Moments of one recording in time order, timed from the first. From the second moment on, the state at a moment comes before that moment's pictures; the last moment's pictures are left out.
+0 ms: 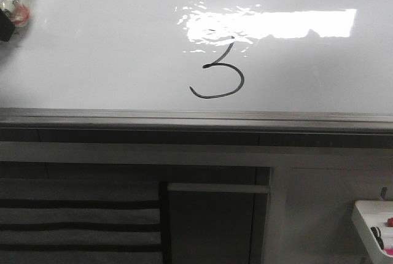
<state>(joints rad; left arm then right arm) -0.14 1.31 -0.90 -0.47 0.44 0.53 0.32 1.15 -1.30 0.27 1.05 -0.75</state>
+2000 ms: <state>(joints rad) -0.14 0.64 -0.61 -0.50 0.49 0.53 0.13 0.55 -0.62 0.33 0.58 -0.29</state>
